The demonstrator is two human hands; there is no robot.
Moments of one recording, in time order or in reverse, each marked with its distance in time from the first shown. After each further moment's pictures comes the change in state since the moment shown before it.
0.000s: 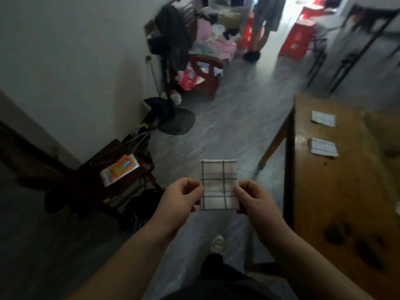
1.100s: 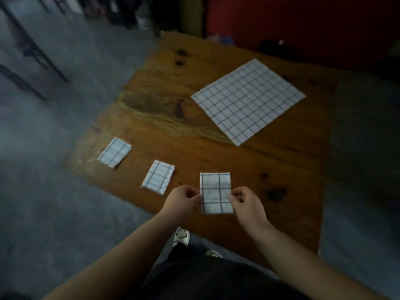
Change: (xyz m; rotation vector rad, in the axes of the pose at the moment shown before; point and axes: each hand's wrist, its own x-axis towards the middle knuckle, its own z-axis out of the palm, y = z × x) left_hand 0.293 0.084 0.490 1.106 -1.358 0.194; right_hand 0.167 0.079 -0.264 0.356 1.265 0.628
